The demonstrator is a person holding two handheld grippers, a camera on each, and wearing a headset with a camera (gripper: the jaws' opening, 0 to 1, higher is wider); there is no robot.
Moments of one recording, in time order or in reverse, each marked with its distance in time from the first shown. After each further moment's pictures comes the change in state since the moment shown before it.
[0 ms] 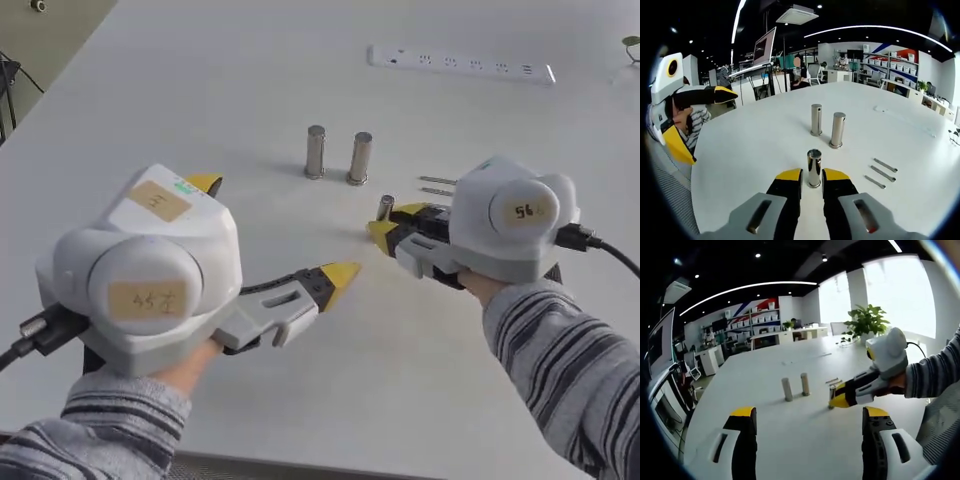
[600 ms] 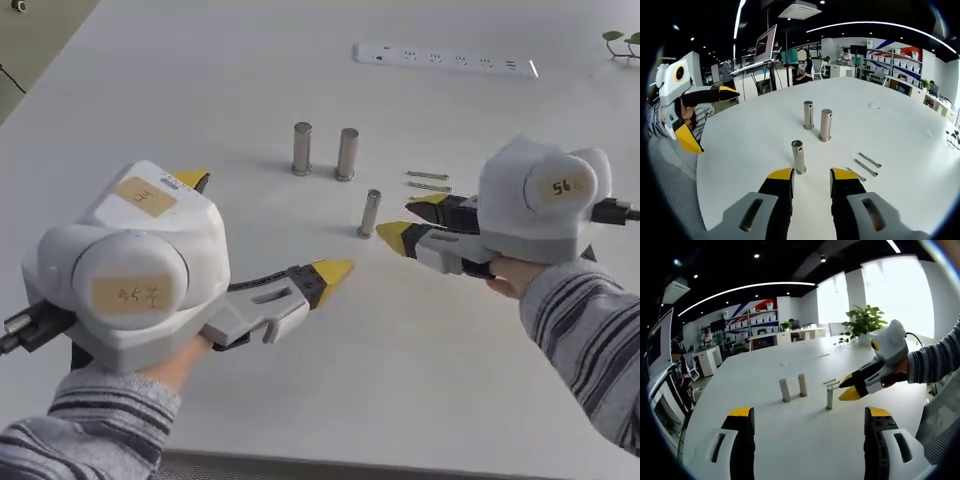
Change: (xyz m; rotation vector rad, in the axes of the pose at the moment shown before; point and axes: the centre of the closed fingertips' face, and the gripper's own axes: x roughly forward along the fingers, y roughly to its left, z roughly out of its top) left arm 0.001 -0.004 0.002 0.003 -0.006 -0.020; right arm -0.032 -0.027 -0.002 -0.019 0.071 0.023
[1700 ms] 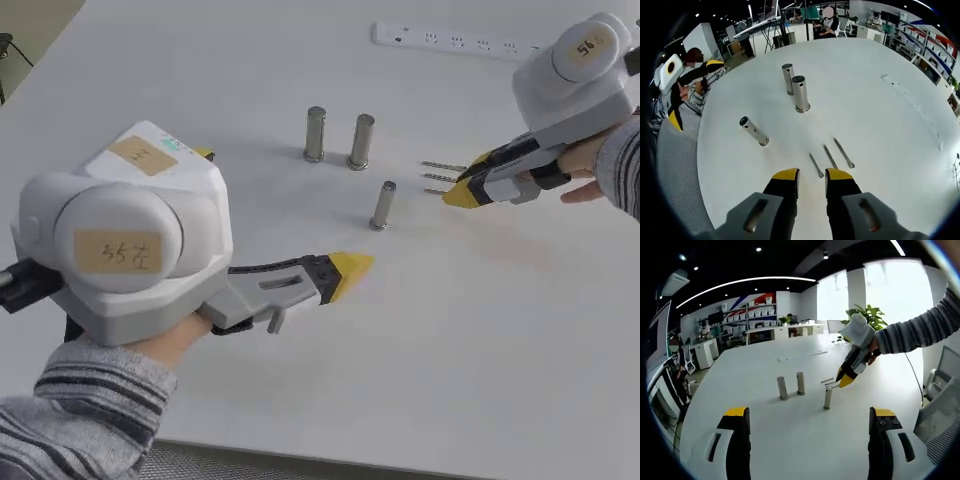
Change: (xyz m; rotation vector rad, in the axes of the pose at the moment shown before) left arm 0.002 0.003 0.000 -0.058 0.043 -0.037; right arm 0.017 -0.060 -0.028 -0.156 0.443 0.209
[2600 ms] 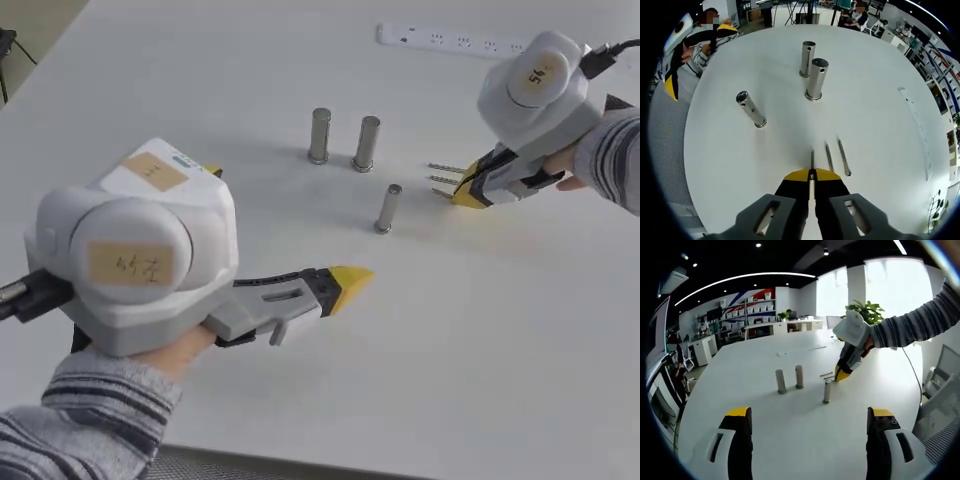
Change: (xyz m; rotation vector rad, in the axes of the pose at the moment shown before) left arm 0.003 -0.003 -0.011 0.005 0.038 -0.009; right arm 0.009 -0.010 -0.006 -0.256 0.136 -0.049
